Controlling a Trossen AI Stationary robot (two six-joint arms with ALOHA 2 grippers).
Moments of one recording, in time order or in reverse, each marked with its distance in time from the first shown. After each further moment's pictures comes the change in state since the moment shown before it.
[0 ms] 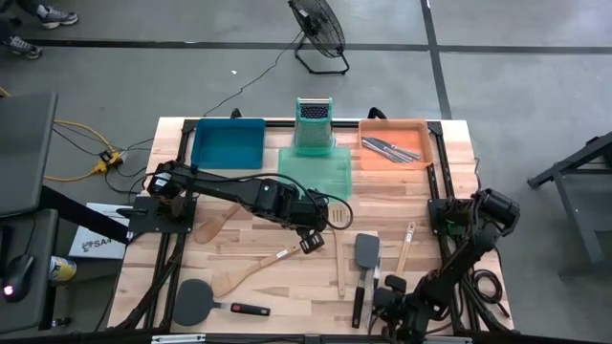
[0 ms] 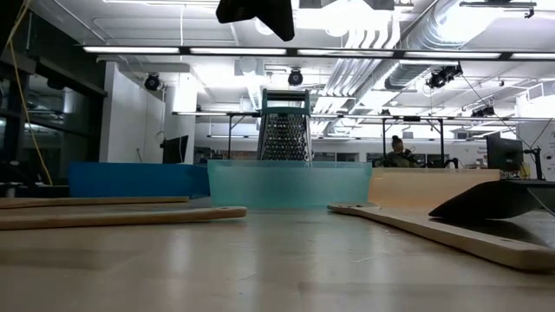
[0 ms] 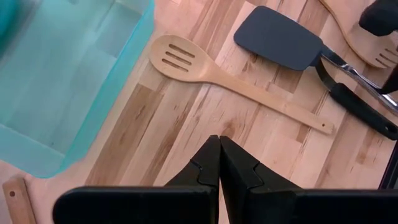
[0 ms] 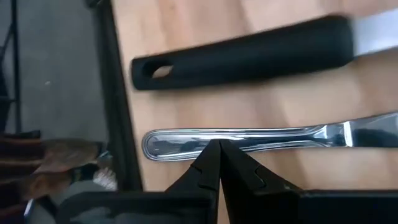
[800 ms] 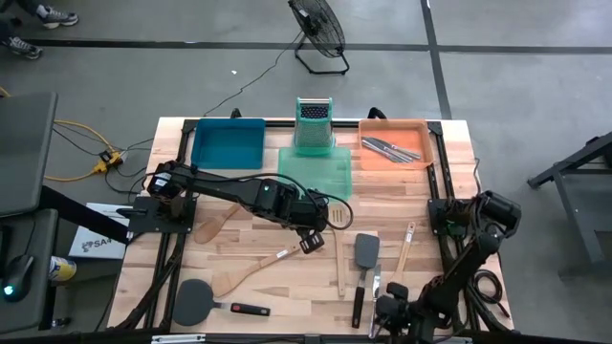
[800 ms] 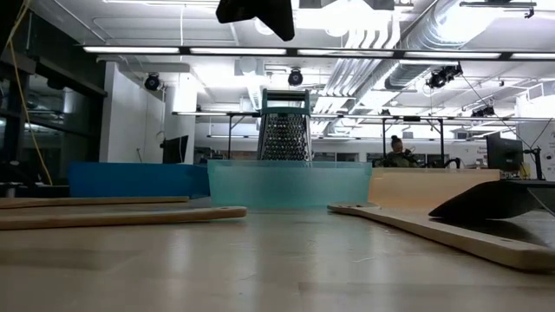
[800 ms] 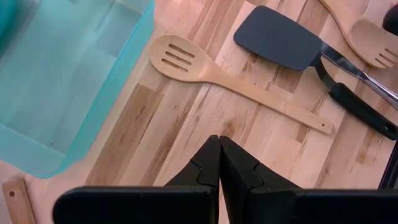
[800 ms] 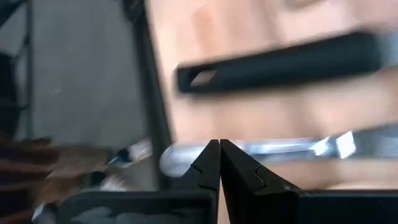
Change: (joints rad) left arm 0.000 0.000 0.000 0.001 0.001 0.000; right arm 0.034 0.004 0.077 -0.039 0.057 0.019
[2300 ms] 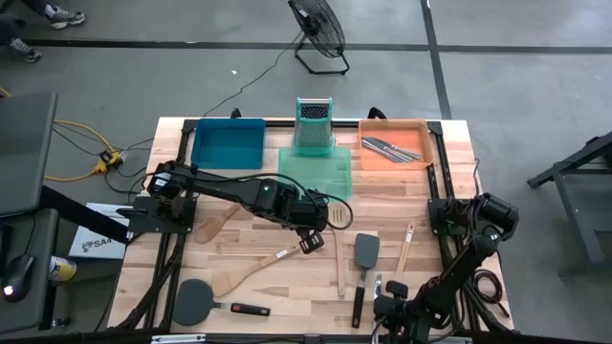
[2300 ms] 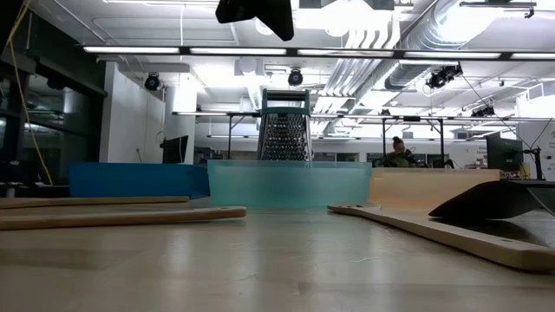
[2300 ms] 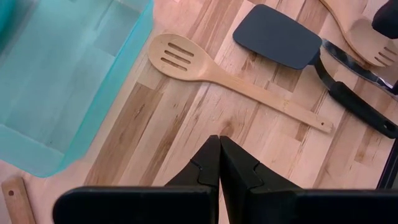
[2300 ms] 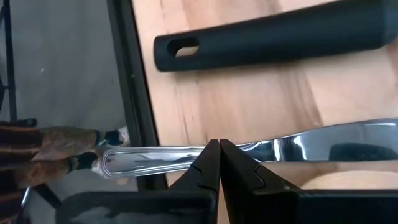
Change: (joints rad) left arm 0.000 -0.001 0.000 -0.002 0.005 0.000; right arm -0.014 0.030 0.007 -0.039 -0.079 -0.014
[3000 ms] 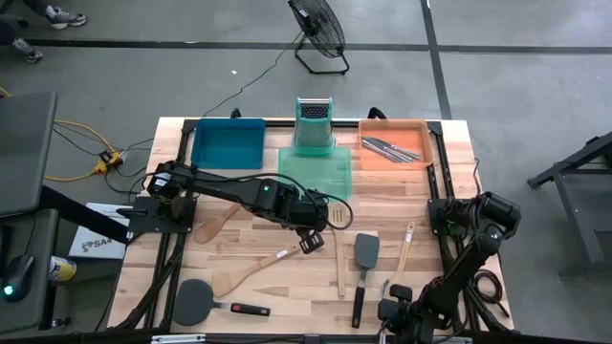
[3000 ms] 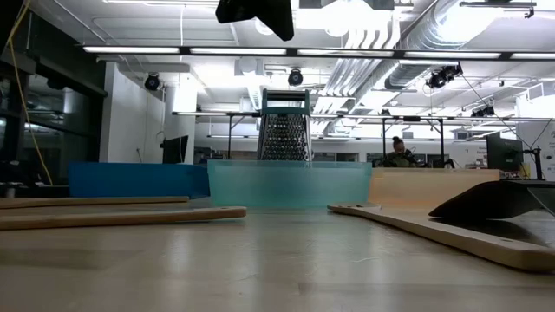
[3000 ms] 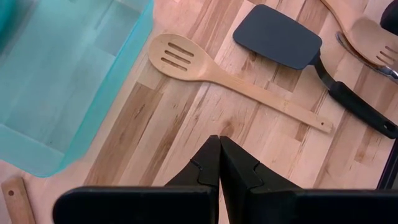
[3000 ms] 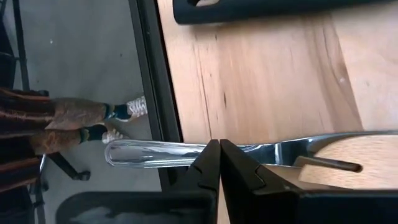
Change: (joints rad) left arm 0.000 0.000 0.000 0.000 -0.001 0.000; right arm 0.019 -0.023 -0.003 -0.006 -0.102 -0.007
